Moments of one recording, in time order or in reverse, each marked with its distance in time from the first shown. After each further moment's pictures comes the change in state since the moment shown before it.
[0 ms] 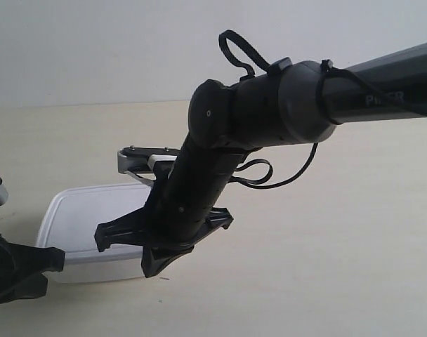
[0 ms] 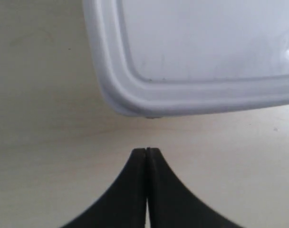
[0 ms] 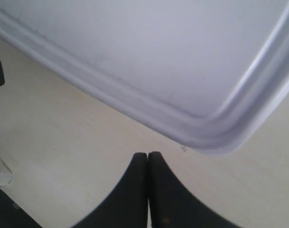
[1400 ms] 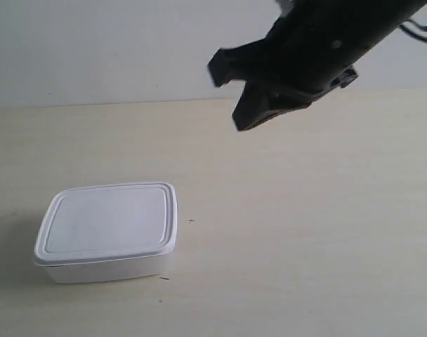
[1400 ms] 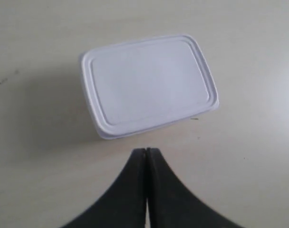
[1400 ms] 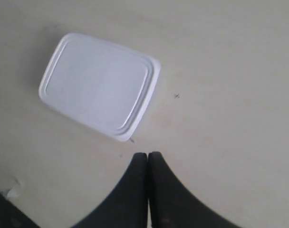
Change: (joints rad) left arm 0.000 -0.491 -0.360 0.330 0.555 -0.173; right arm -0.254 -0.478 0.006 -0.167 0.165 -0.030
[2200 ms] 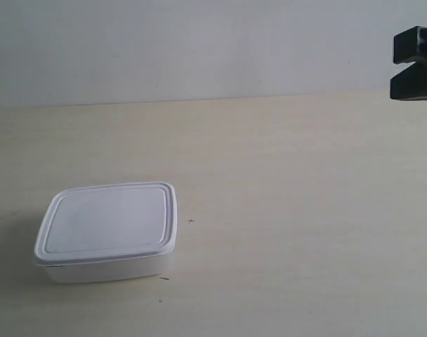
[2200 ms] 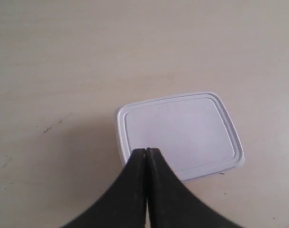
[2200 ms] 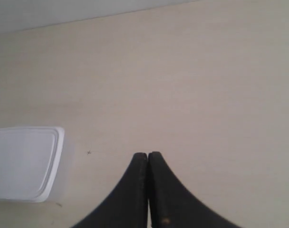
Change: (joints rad) left arm 0.000 -0.002 -0.057 0.168 -0.107 -0.113; right arm -0.360 -0.467 0.423 0.000 -0.272 -0.012
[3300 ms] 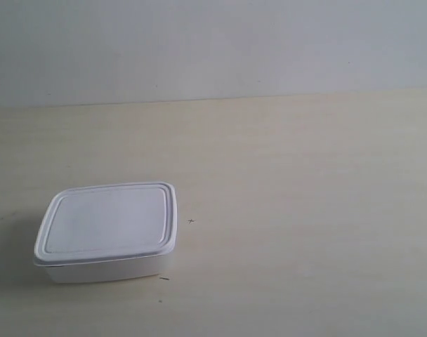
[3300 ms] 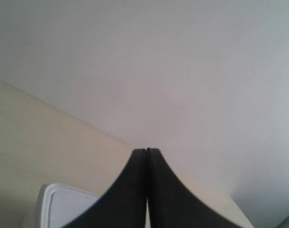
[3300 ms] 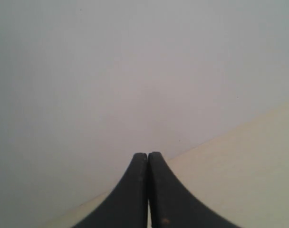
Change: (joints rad) left arm 0.000 -0.716 0.871 -0.190 -0.978 -0.312; right arm 0.000 -1.030 0.925 -0.130 -0.772 0.394
